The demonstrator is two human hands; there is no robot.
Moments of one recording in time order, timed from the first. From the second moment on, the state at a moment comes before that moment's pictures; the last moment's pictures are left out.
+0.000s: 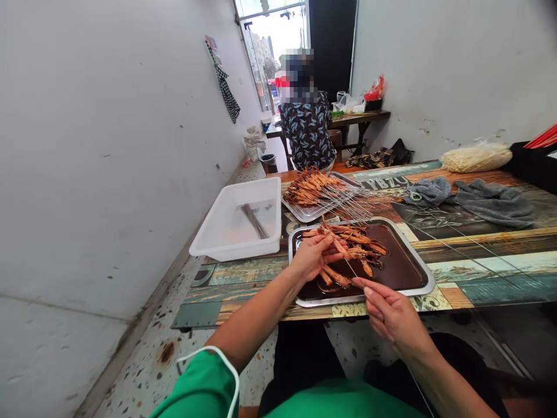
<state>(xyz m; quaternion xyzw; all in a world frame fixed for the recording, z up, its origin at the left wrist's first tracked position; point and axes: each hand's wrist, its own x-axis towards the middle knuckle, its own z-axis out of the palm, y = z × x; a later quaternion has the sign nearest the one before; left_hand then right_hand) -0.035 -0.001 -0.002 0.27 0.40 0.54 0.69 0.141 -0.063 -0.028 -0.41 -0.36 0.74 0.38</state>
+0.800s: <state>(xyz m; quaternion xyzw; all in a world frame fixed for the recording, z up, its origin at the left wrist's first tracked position) -0.033 -0.002 -0.009 0.27 0.41 0.57 0.66 0.156 -0.066 -0.028 -0.52 -0.61 0.48 0.35</state>
